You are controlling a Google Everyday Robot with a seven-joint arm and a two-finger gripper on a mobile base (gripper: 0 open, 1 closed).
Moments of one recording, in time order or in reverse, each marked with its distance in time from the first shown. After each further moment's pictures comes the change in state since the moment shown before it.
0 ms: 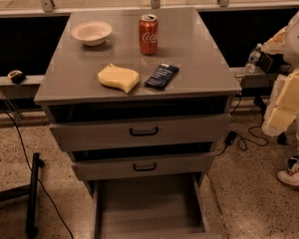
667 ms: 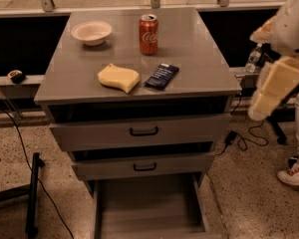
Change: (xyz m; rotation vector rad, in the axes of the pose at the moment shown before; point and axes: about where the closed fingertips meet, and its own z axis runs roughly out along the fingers) arm -0.018 -0.025 0.006 0.031 -0.055 -0.017
